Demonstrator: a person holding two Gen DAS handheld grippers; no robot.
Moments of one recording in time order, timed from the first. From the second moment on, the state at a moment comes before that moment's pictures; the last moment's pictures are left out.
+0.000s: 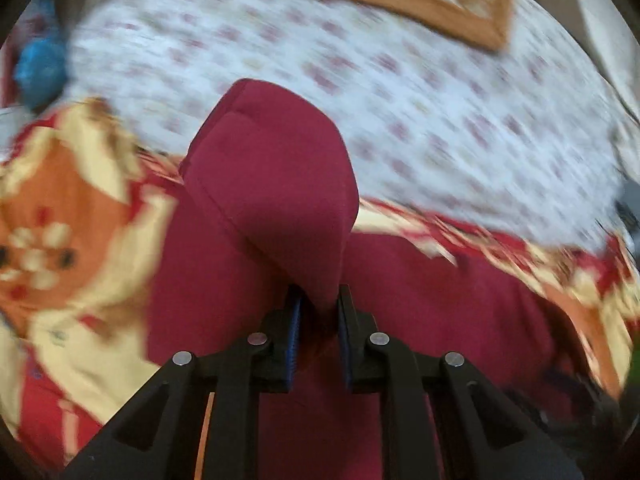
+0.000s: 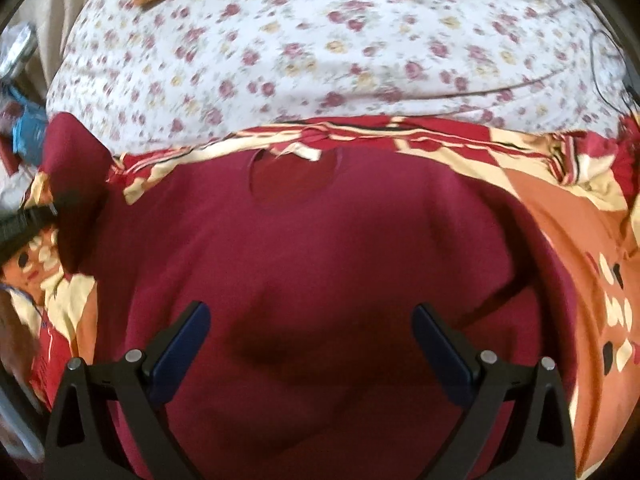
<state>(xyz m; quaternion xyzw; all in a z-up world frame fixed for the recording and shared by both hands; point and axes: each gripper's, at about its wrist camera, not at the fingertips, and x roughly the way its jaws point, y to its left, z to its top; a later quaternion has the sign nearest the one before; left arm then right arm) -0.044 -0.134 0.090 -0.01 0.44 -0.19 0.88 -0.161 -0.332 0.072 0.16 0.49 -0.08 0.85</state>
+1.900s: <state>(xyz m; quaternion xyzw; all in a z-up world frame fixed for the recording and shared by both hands) -0.072 -0.100 0.067 0.09 0.45 -0.14 0.88 -0.114 -0.407 0.061 0.08 0.46 -0.17 0.87</state>
